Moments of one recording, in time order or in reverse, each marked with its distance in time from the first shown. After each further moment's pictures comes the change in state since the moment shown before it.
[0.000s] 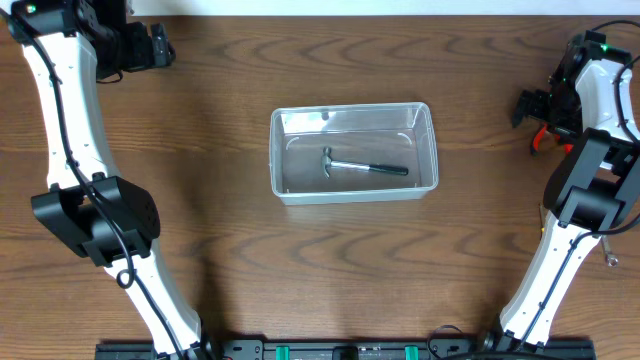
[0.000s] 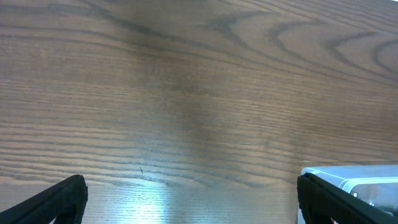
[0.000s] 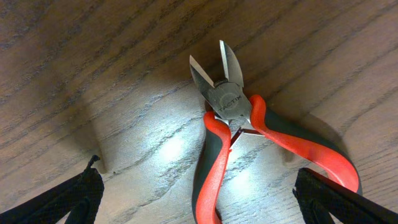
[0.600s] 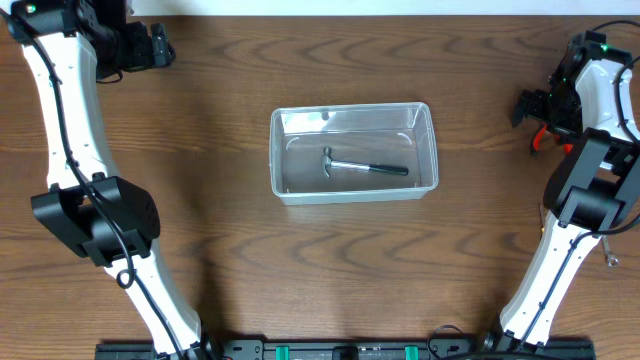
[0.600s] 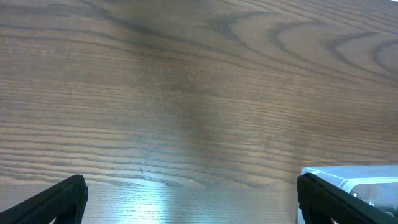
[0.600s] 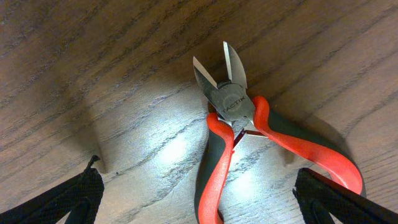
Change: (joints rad) left arm 0.000 0.000 0.000 0.000 0.000 0.000; right arm 0.000 0.000 0.000 0.002 -0.008 0.000
